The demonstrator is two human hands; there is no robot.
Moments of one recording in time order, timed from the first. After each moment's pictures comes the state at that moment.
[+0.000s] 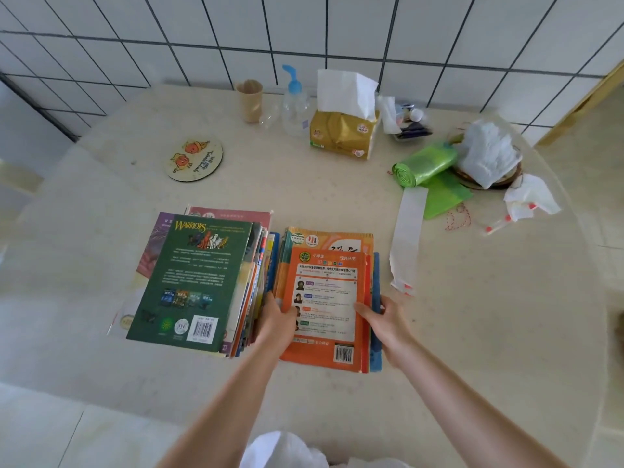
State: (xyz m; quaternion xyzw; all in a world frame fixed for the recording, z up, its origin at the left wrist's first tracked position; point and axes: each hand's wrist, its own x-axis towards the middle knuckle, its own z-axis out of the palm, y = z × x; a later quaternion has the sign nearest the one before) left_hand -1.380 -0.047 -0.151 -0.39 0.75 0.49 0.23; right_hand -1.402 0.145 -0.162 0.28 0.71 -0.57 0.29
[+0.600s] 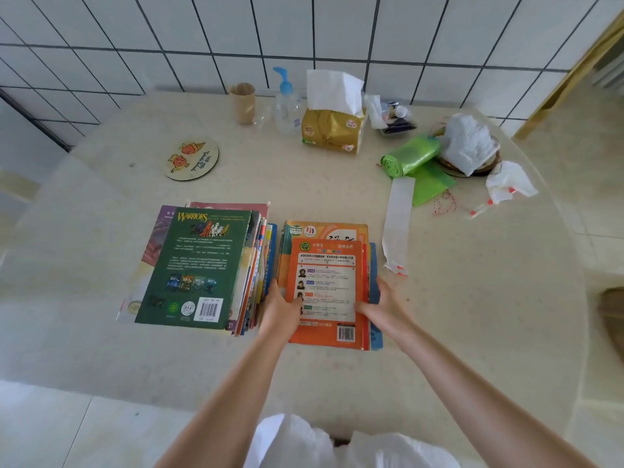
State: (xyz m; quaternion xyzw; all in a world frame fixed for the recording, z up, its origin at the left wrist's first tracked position) left_hand -1.362 -0.035 -0.121 -0.33 0.79 0.48 0.20; right_hand -1.383 0.152 -0.142 0.14 0.80 -0.51 0.28
